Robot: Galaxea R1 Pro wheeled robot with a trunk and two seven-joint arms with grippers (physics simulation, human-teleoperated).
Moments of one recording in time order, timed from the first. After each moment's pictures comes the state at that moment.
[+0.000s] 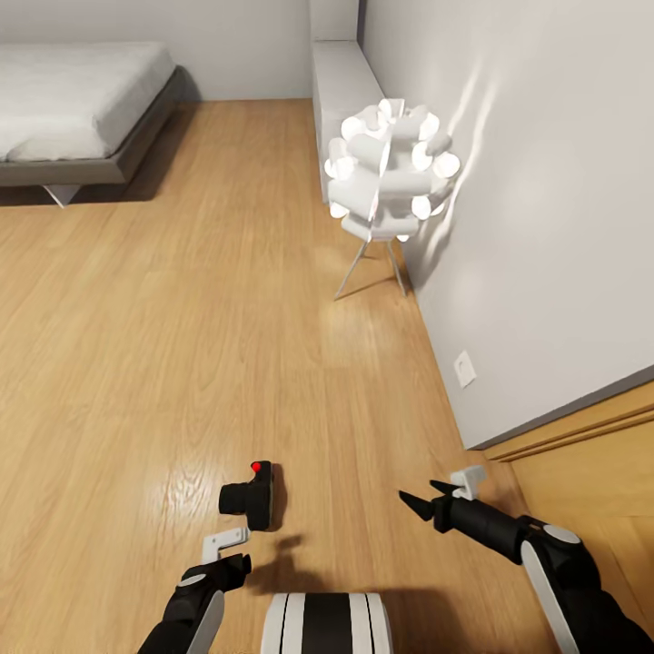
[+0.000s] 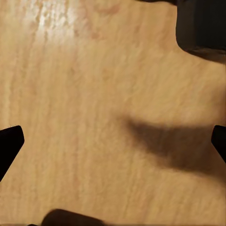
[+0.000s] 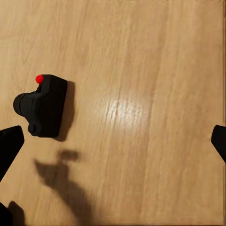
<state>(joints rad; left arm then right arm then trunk) -0.24 -0.09 -0.06 -1.04 0.23 0.46 0.35 -0.23 -0.12 -0.12 -1.44 -0.13 0.56 0.73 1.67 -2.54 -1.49</state>
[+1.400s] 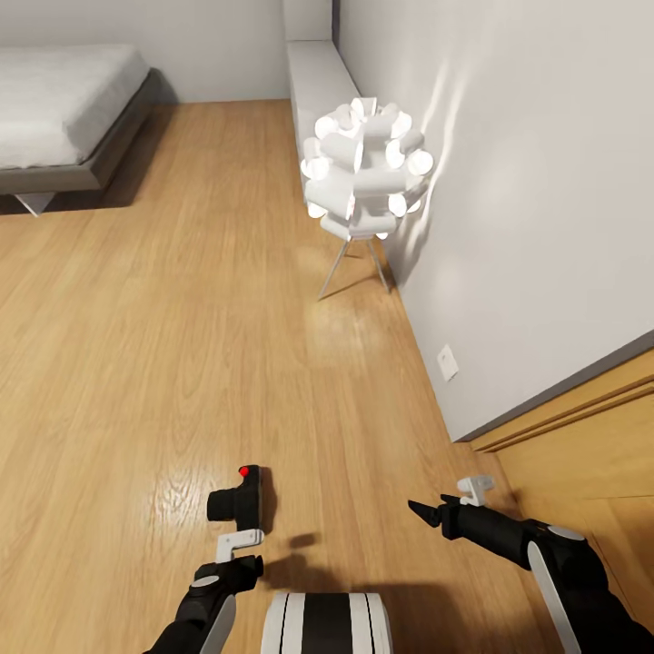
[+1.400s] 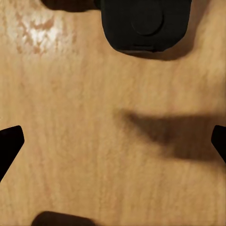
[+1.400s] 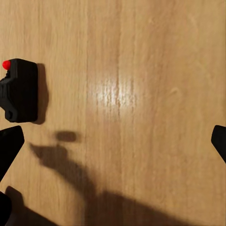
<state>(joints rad) -0.24 -0.08 -0.15 -1.04 0.23 0.45 0.35 -0.23 -0.11 -0.16 -1.44 -0.06 0.69 0.71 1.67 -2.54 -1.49</state>
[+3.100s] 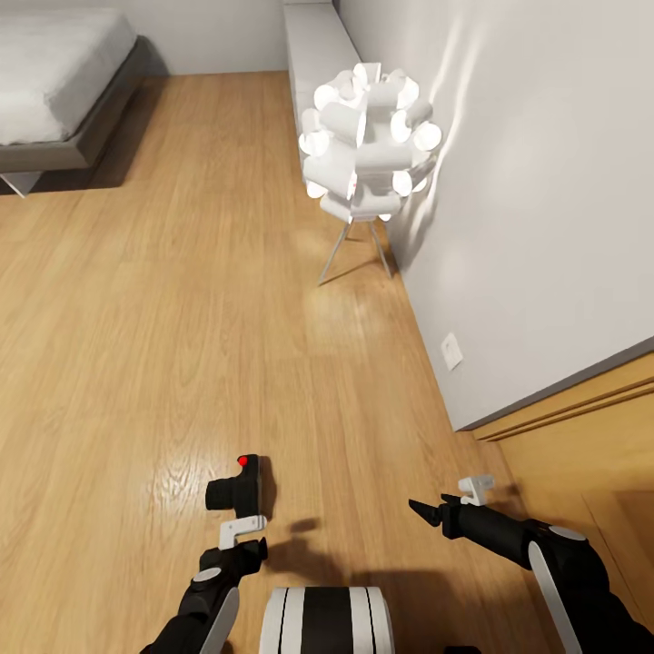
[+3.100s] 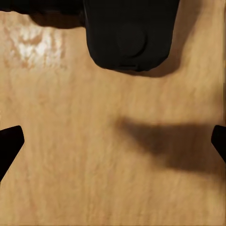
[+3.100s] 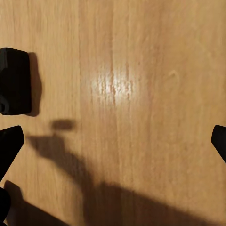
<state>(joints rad) -0.24 -0.09 -0.15 -1.09 0.23 0.41 0.35 -0.23 -0.11 -0.17 -1.44 -0.07 0.69 0.71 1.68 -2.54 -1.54</state>
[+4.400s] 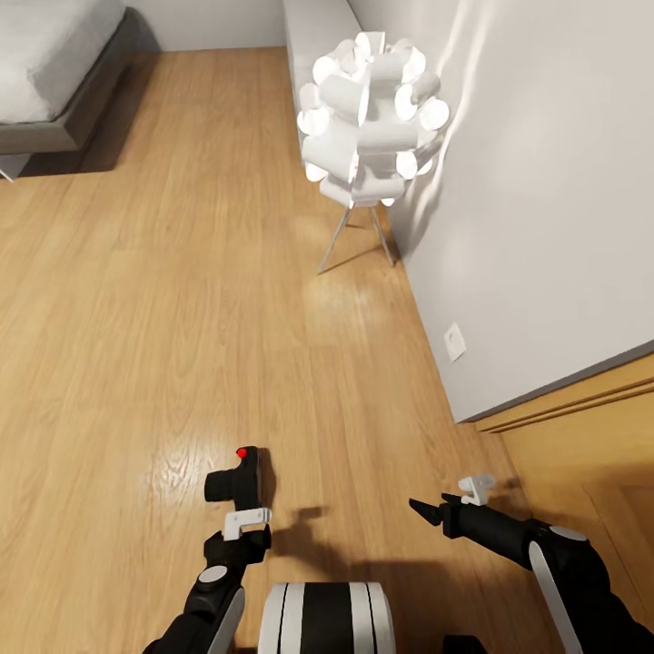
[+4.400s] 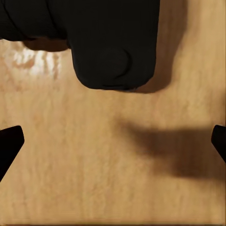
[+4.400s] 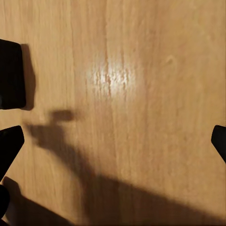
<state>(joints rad) -0.24 -0.10 -0.18 -1.11 0.16 0.34 0.35 -0.23 -0.11 -0.17 -1.44 -0.07 0.69 0.72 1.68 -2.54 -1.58</state>
